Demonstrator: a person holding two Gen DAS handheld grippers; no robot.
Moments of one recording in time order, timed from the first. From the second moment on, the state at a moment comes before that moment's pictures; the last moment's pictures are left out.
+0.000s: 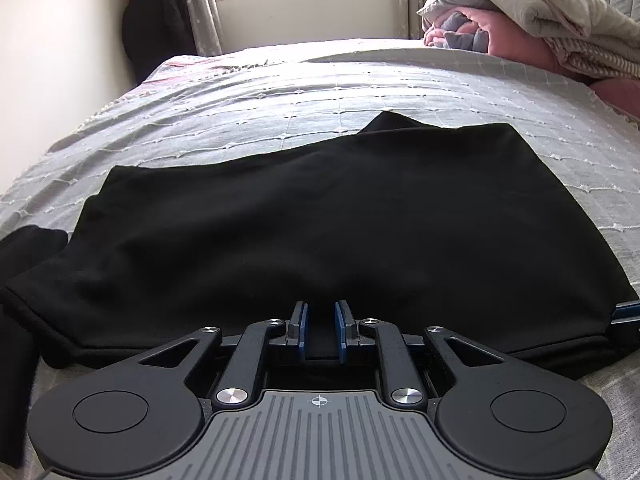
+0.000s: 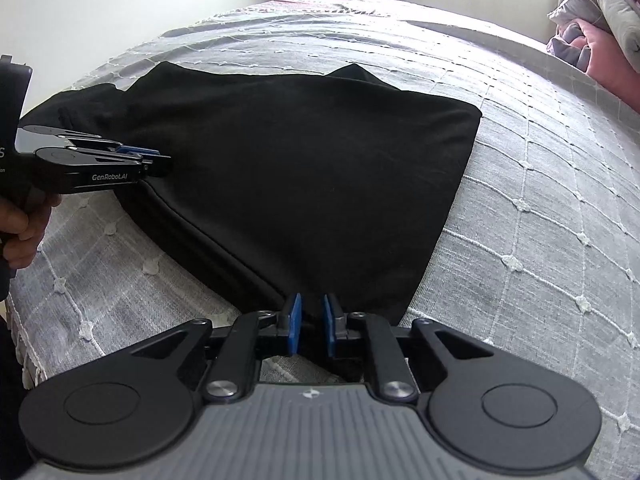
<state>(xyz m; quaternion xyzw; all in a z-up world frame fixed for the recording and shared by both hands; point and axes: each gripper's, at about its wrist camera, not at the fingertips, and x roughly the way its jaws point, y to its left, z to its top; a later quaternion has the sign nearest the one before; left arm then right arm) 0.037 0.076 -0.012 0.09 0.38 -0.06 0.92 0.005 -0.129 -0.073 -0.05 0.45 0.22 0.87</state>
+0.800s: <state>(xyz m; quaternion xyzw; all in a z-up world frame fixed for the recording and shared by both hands) 0.187 -0.001 -0.023 0.08 0.41 -0.06 0.91 0.015 -0.118 -0.074 -0.07 0.45 0.21 0.87</state>
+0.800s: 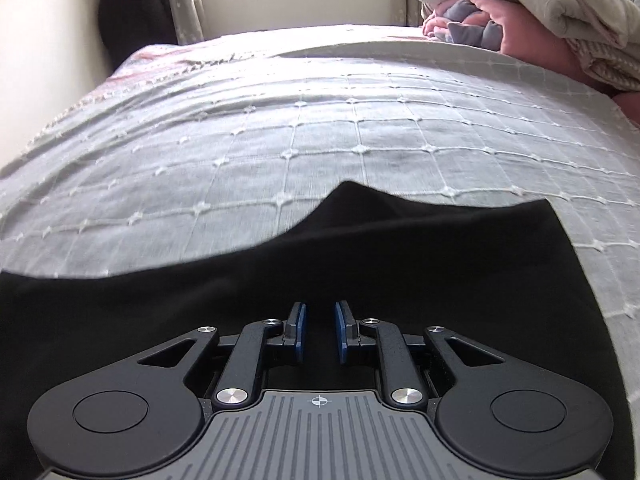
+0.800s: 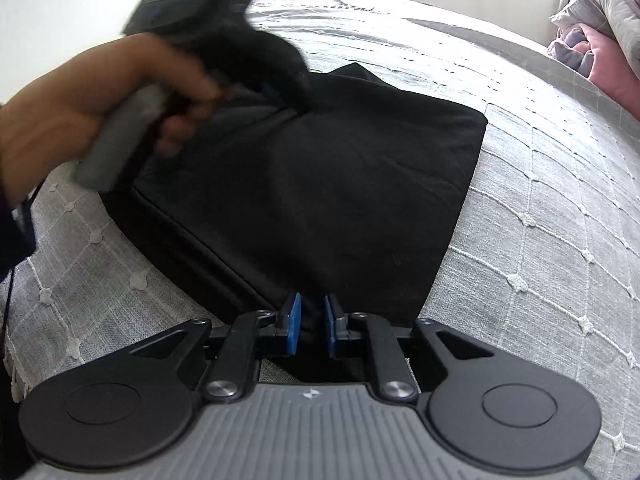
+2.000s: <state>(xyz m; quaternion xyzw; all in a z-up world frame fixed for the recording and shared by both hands) 0.117 -0.102 0.015 0.08 0.38 -0.23 0.89 -0.010 -0.223 -0.131 0.50 0.39 0.16 0.76</state>
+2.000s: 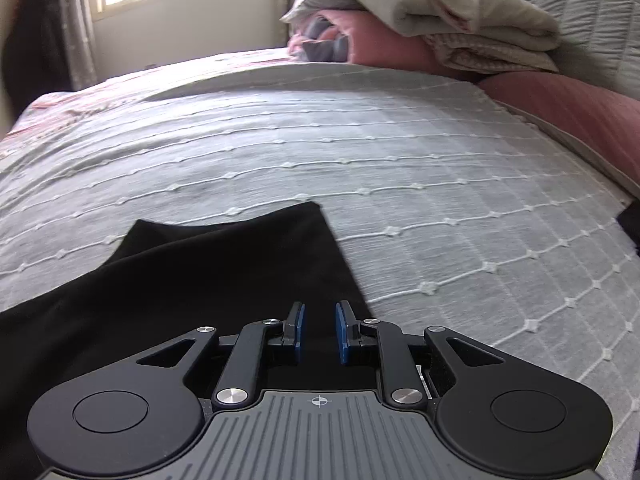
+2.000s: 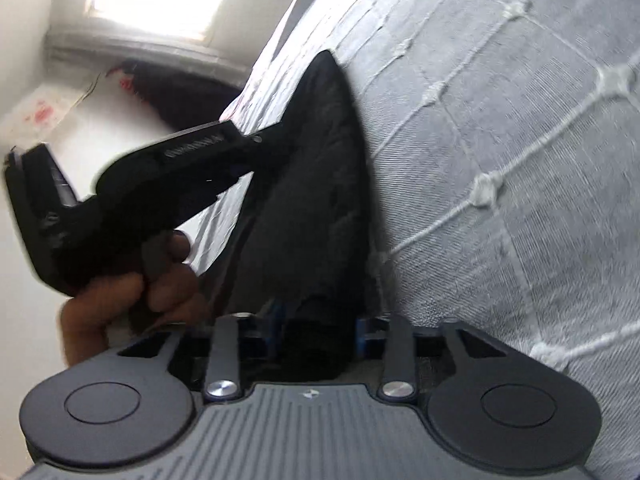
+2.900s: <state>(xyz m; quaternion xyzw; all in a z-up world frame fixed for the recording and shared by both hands) 0.147 -0.203 0.038 0.17 0.38 -0.13 0.90 -0.013 -0.224 -0.066 0.34 0.35 0.12 0.87</state>
